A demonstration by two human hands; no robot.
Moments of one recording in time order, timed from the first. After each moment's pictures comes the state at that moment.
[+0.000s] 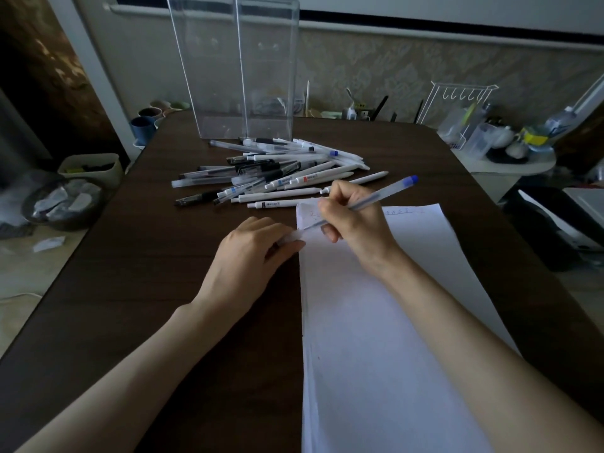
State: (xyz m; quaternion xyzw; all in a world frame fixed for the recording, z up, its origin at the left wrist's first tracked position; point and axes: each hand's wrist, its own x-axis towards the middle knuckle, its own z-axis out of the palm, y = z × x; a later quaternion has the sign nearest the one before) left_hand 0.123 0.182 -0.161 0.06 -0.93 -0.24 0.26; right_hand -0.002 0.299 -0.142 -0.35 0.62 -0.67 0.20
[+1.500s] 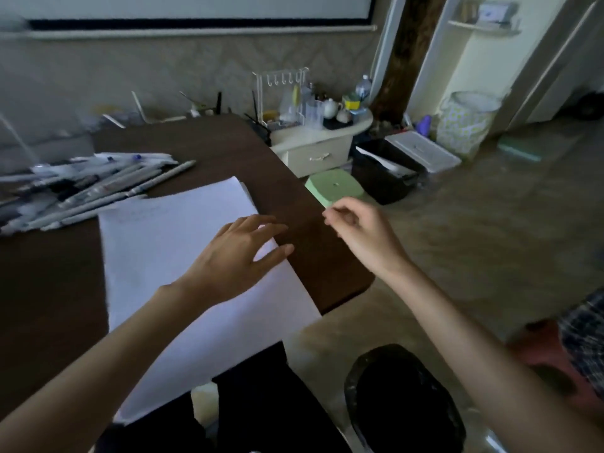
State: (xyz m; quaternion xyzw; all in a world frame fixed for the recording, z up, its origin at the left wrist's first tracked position) left_hand 0.071 0.374 -0.129 -0.14 -0.97 -0.19 0.05; right_hand 0.016 0.582 -0.123 -0.18 0.86 -0.48 -0.03
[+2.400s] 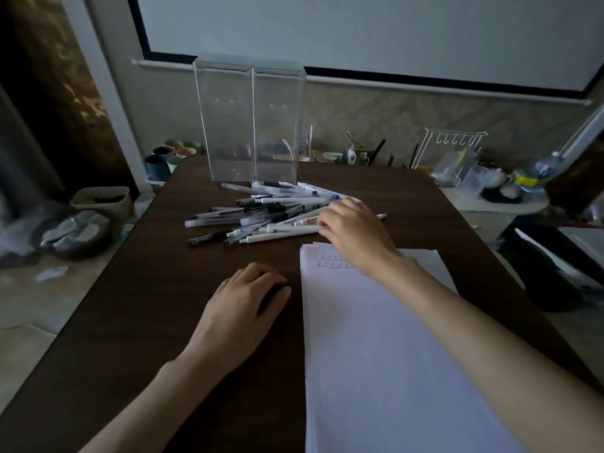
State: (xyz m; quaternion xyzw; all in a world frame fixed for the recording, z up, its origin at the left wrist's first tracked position) left_hand 0.145 0.179 -0.166 0.11 -0.95 -0.23 0.20; right_hand -0.057 0.280 -0.131 -0.56 0.81 -0.09 -0.16
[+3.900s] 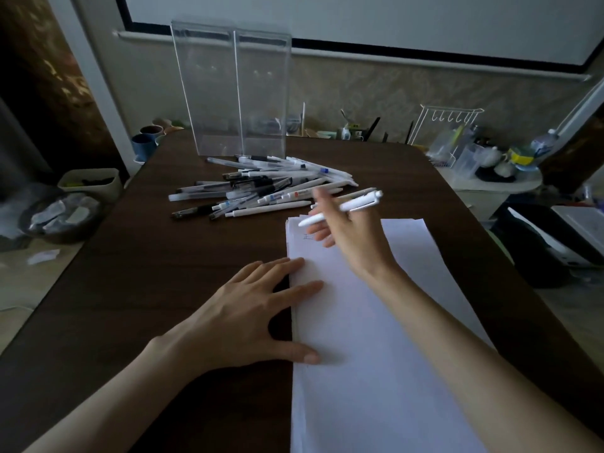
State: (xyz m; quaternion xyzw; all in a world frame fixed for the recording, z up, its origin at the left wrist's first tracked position) left_hand 0.152 0.204 -0.155 -0.04 -0.99 -0.14 -0.04; right_hand -0.002 0.307 -0.135 -0.29 0.74 -0.60 0.10
